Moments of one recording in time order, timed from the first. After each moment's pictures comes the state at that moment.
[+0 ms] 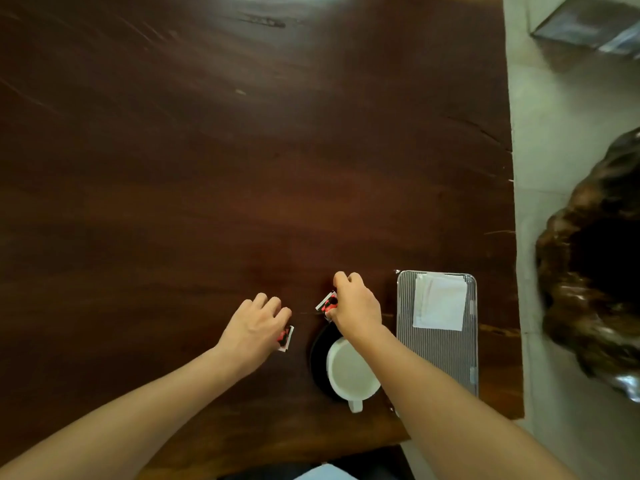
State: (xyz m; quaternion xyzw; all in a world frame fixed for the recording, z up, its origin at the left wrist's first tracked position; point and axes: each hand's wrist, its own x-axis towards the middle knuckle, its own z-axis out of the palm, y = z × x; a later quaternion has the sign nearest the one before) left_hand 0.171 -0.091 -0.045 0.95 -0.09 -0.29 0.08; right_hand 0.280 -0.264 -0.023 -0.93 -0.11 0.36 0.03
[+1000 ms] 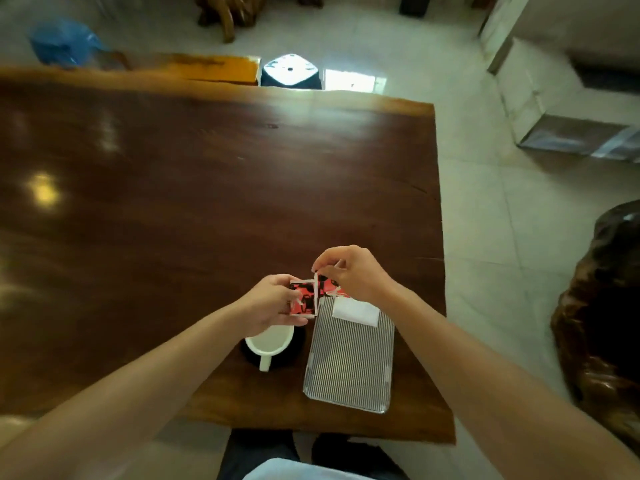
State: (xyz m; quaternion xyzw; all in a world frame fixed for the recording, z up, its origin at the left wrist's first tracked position) left_hand 0.200 -0.306 0.132 0.54 0.39 -0.19 0.72; right_hand 0.320 -0.451 0.153 -0.83 -0.31 0.31 0.36
